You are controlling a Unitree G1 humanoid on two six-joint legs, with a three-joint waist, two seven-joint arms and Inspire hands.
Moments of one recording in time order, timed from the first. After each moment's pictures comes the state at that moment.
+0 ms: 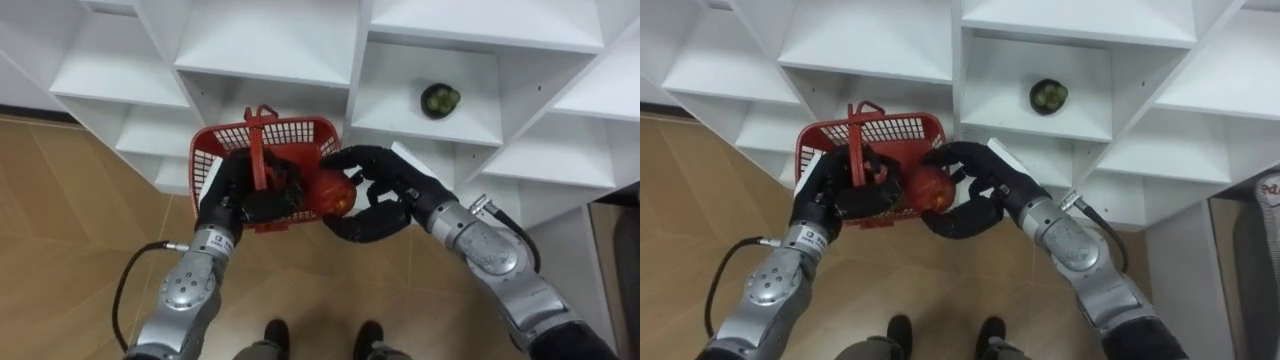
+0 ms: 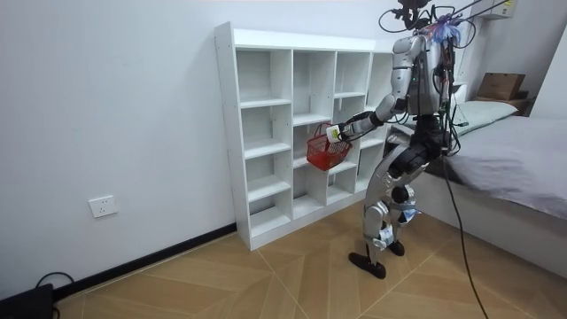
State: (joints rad) left arm -0.17 0.22 -0.30 0.57 -0.33 -0.33 0.03; right arm -0.27 -0.35 0.37 0.48 -0.01 -0.24 0.24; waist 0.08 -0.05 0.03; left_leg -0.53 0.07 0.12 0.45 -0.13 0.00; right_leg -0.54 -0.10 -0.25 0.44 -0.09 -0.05
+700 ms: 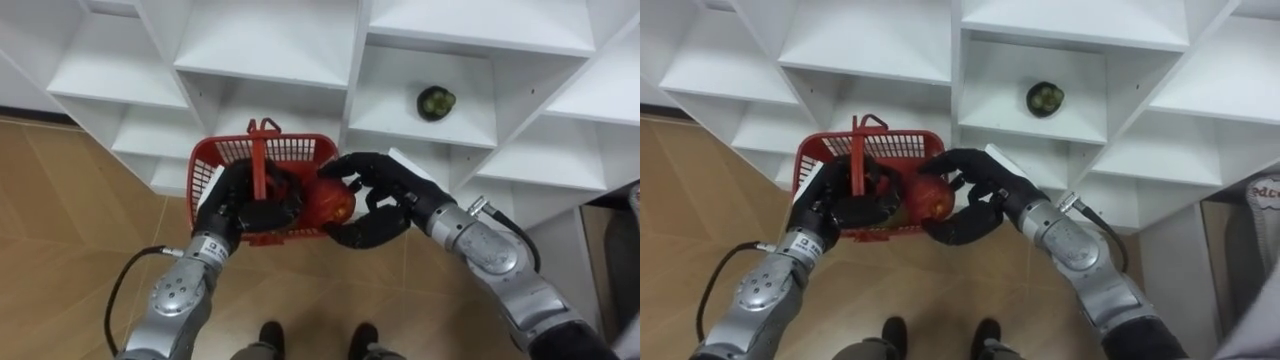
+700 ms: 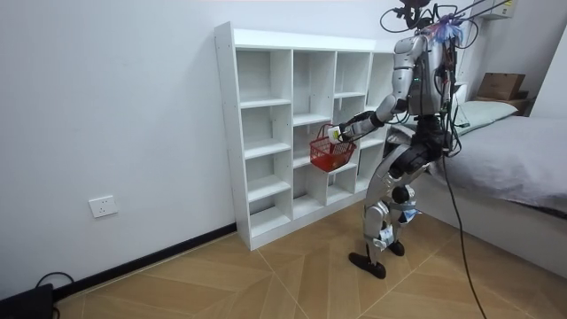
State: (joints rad) left arm -0.16 0.26 -0.32 0.57 -0.36 -0.33 -0.04; right arm -0.27 -0.35 0.37 0.47 -0.02 -0.22 0.26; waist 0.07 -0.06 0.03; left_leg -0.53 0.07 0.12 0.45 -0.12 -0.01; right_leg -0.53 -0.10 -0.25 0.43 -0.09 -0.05
